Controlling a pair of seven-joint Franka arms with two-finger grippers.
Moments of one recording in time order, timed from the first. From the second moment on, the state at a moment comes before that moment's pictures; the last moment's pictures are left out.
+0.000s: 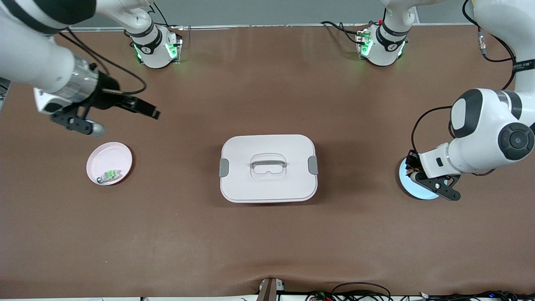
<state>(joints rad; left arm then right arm) 0.12 0.40 -0.23 -1.65 0.05 1.93 0.47 0.22 0.07 -0.03 -1.57 0.24 1.54 0.49</state>
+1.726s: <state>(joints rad) 0.34 0.59 -0.23 -1.88 0.19 2.41 1.59 -0.07 0.02 -0.03 -1.52 0.06 1.57 0.03</state>
